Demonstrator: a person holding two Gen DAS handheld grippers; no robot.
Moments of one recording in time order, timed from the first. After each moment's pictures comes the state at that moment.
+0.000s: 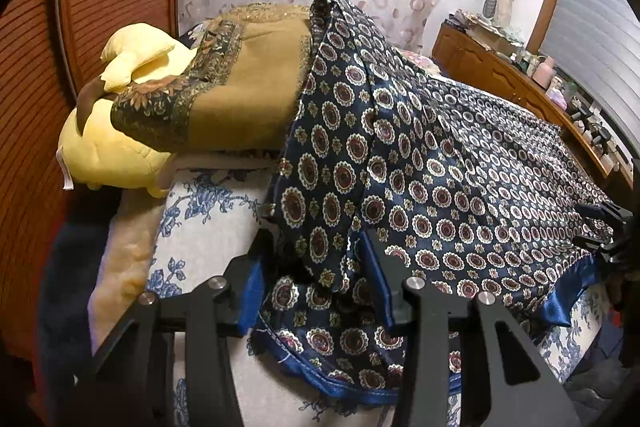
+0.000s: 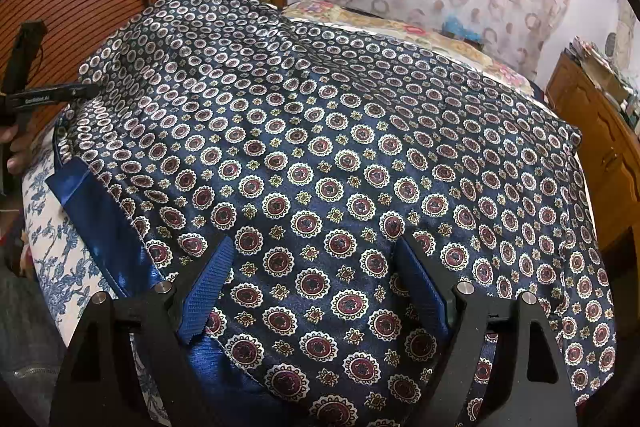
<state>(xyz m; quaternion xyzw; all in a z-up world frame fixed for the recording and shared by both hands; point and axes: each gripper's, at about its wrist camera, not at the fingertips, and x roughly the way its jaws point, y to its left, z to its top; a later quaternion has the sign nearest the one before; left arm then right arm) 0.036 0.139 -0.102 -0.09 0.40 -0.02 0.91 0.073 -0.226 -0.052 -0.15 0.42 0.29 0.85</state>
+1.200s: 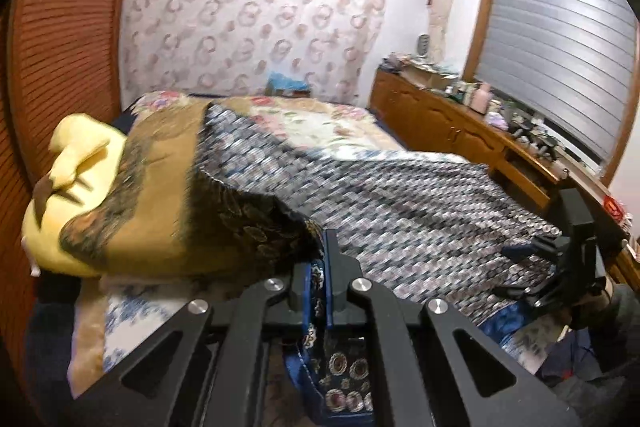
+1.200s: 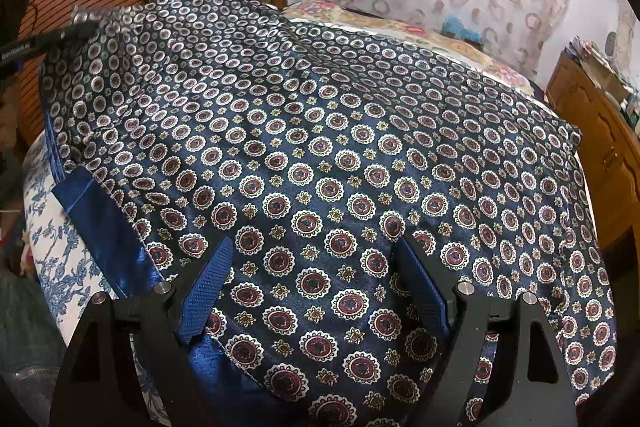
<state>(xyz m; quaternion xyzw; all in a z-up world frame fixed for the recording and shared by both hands) 0.044 0.079 -0.019 -0.07 0.28 -0.12 0.95 0.073 -0.226 -0.052 -0.15 0.42 0.29 0.85</state>
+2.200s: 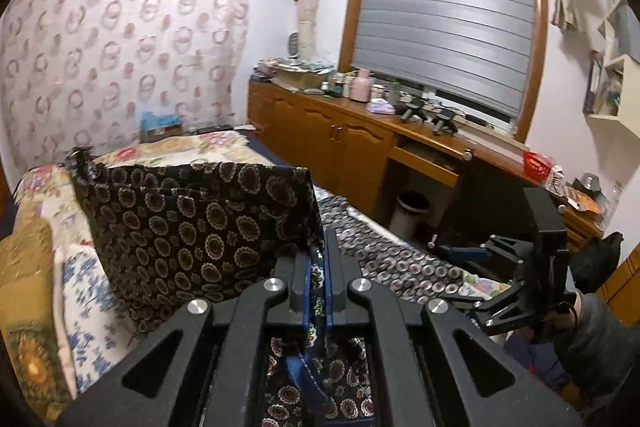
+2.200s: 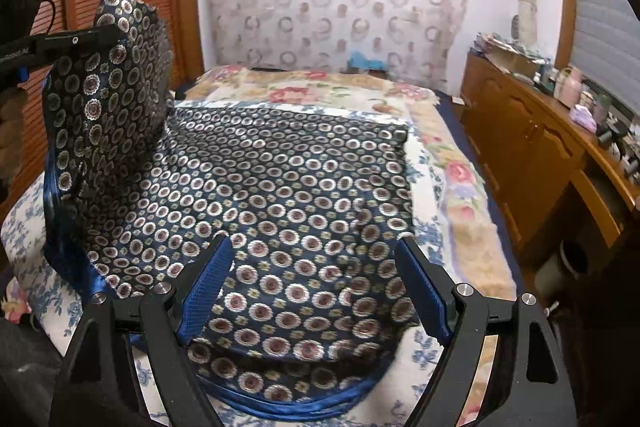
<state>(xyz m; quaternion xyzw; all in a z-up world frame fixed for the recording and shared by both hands) 0.112 -0.107 0.066 0.00 0.25 -0.33 0.91 0.056 -0.358 0.006 -0.07 0.34 0.16 0.93</state>
